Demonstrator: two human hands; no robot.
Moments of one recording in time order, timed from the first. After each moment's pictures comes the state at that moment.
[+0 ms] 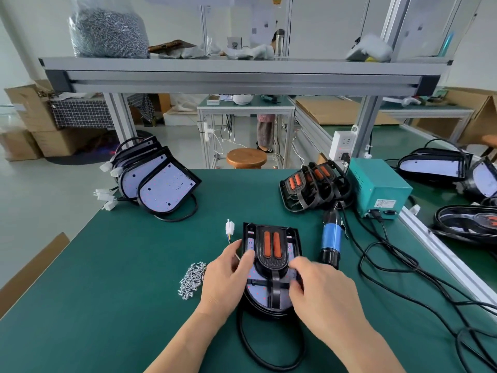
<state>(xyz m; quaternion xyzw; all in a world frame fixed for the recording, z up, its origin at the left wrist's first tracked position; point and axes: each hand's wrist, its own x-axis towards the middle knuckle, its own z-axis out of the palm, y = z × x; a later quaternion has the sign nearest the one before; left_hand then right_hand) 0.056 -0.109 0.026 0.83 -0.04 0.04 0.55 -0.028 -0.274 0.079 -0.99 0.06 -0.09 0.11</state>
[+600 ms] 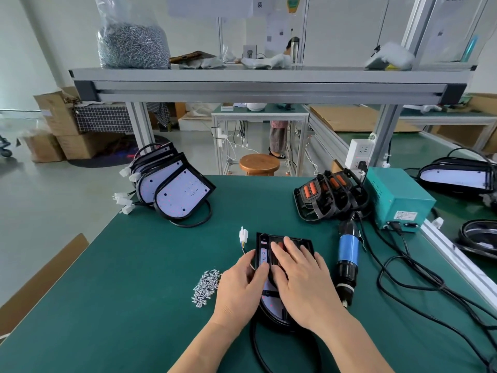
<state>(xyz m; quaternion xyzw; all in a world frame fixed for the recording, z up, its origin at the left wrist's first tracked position) 0.056 -0.110 0.021 0.83 -0.08 0.05 0.55 0.028 -0.256 0.057 -0.99 -0.01 -0.02 0.15</state>
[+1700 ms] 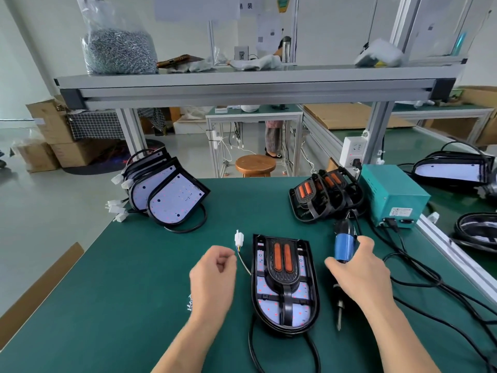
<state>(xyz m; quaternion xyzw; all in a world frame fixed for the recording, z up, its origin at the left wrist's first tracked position) 0.065 -0.089 0.050 0.83 0.06 0.13 0.53 0.039 -0.342 0.052 -0.89 0.31 -0.10 0.32</state>
